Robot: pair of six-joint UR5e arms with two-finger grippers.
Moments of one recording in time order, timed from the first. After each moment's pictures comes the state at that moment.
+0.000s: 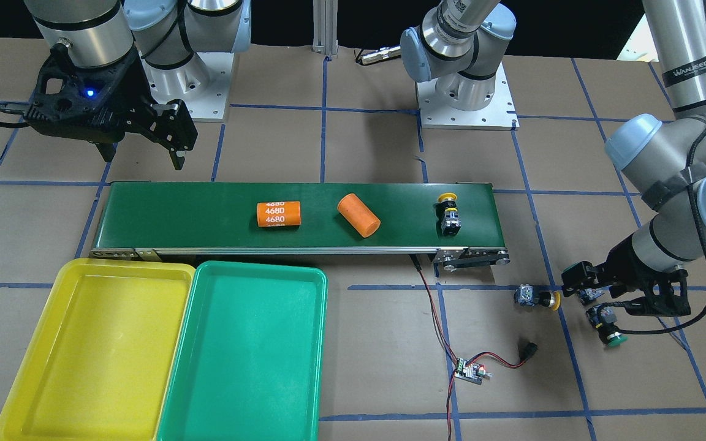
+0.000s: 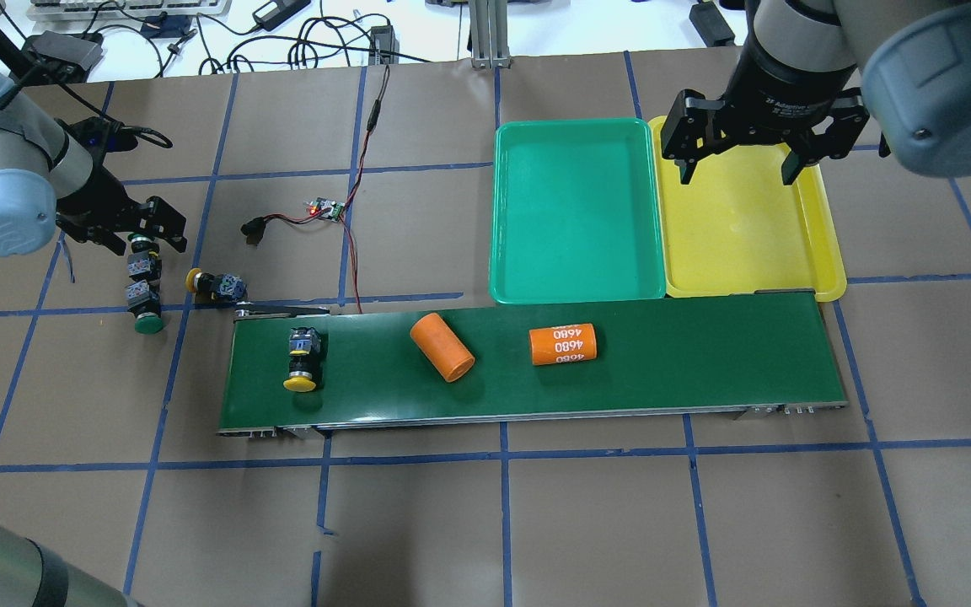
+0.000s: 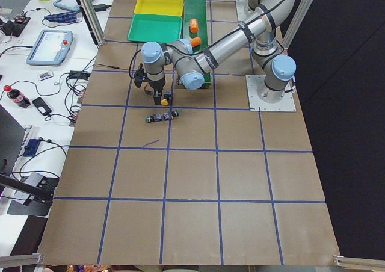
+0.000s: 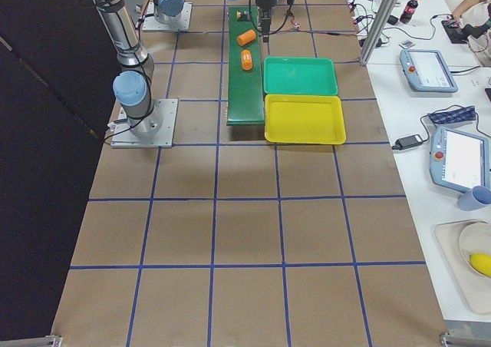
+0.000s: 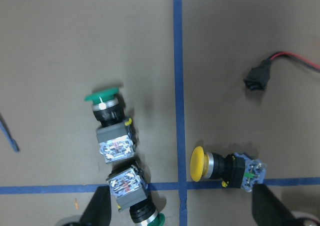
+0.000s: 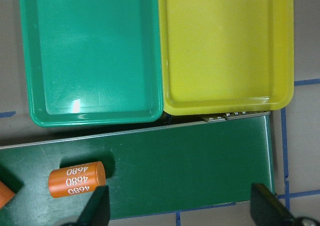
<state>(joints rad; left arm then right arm) -1.16 -1.96 -1.73 -1.03 1.51 0.44 1.62 -1.57 1.57 -1.64 -1.62 0.13</state>
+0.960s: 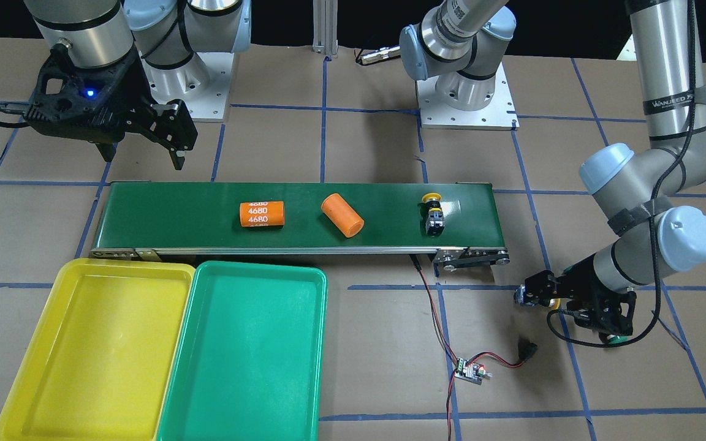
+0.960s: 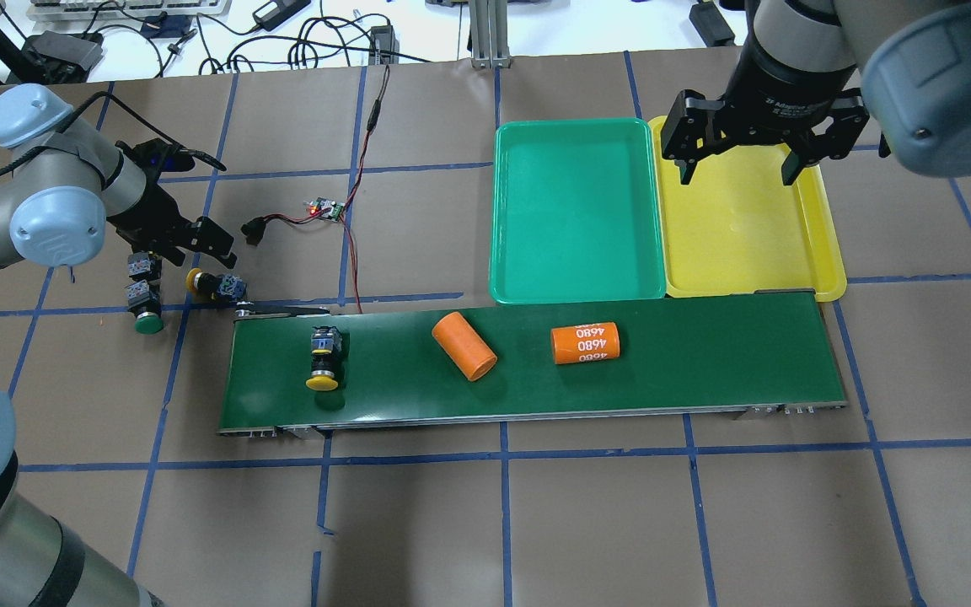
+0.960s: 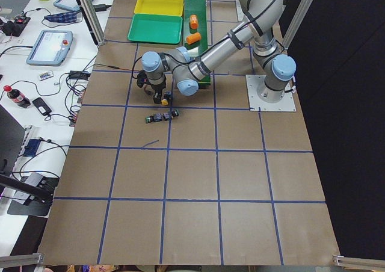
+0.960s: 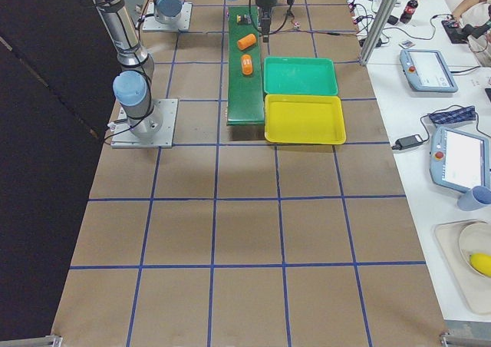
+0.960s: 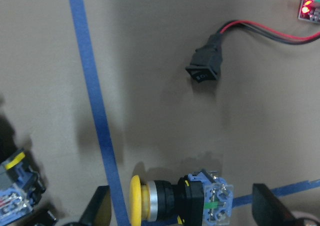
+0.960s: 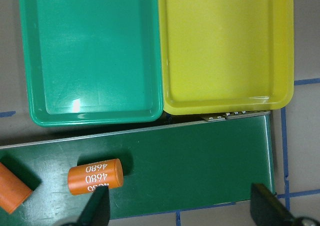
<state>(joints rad) -1.19 -2.05 -1.74 -1.03 1.44 0.57 1.62 -1.57 1.57 -1.64 -1.62 0.14</state>
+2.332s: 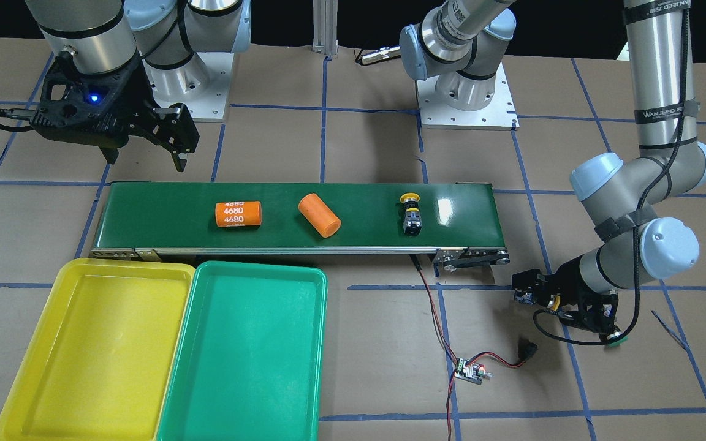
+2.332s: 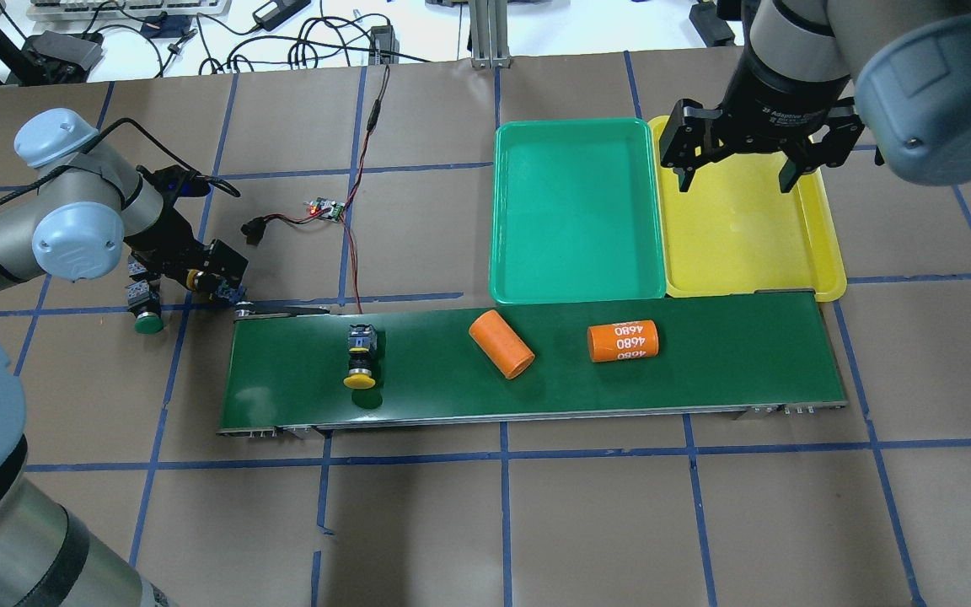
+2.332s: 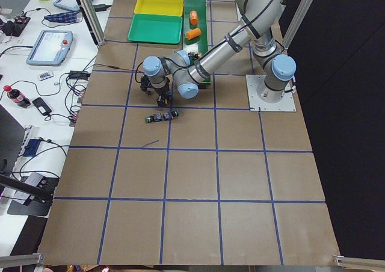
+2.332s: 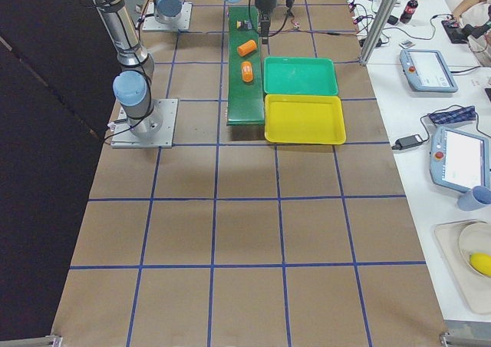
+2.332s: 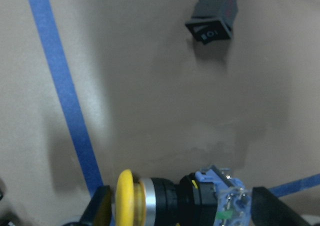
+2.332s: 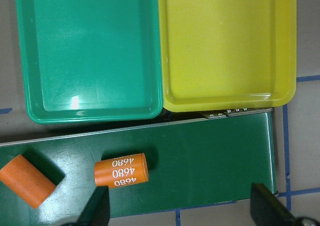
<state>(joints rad) -1.20 -2.07 -1.77 -1.03 1.47 0.56 1.62 -1.57 1.59 -1.65 -1.62 0.13</state>
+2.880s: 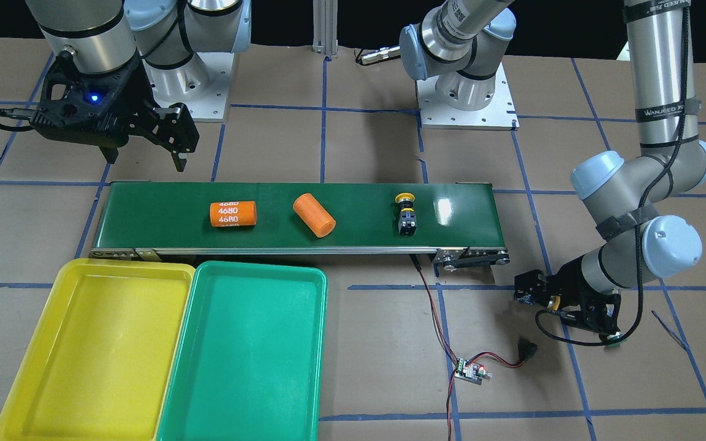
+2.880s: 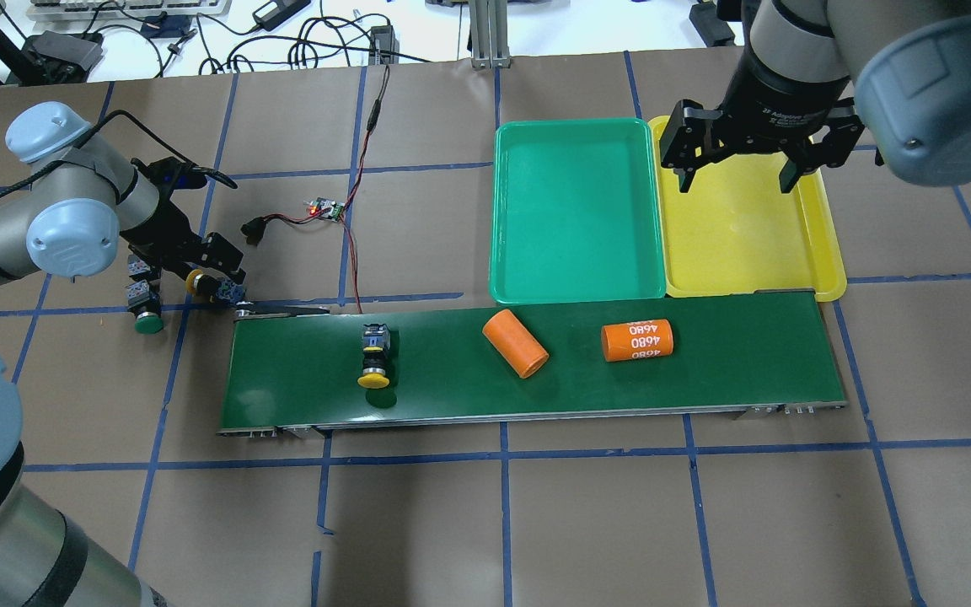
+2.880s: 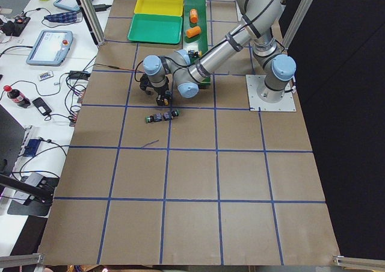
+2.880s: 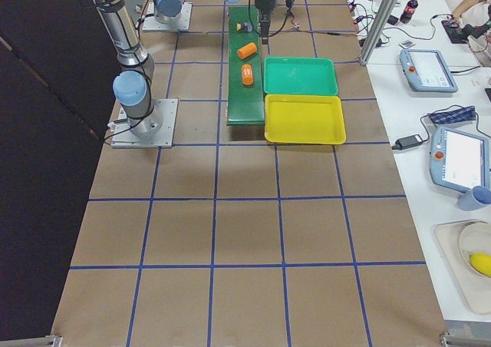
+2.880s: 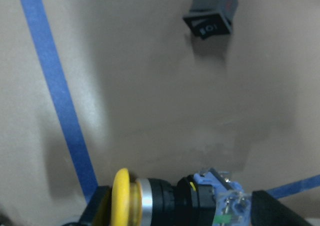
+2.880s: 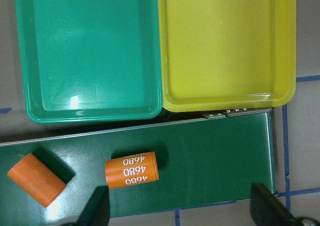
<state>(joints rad) -1.20 -2.06 -1.77 -1.02 1.44 0.56 1.62 -1.57 1.59 -1.65 -1.62 0.13</state>
